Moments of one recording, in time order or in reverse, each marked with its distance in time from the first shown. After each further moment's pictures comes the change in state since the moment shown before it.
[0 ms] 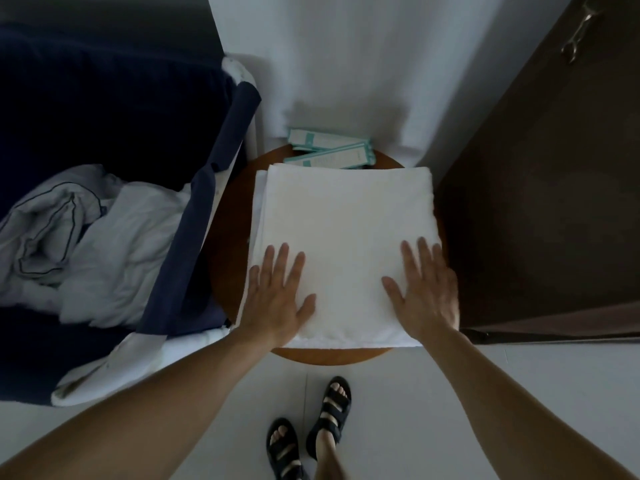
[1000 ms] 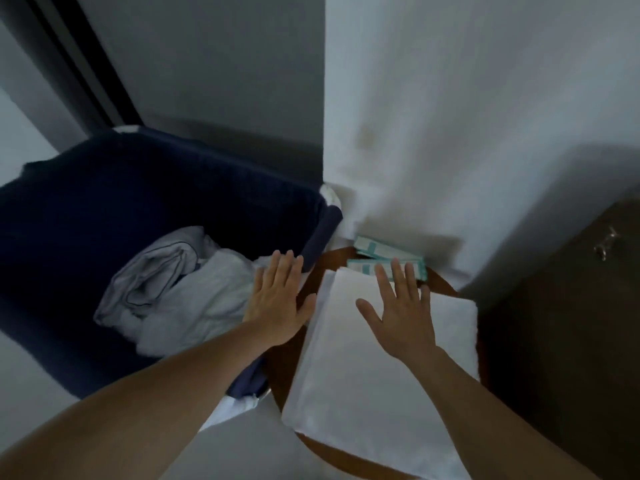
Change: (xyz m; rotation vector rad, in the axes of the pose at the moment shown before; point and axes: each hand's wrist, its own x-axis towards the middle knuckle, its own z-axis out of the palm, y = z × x) left_hand 0.024 -0.066 -0.183 -0.035 0.204 -0.258; right_hand 0.078 -0.143 -0.134 0.070 0.067 -0.391
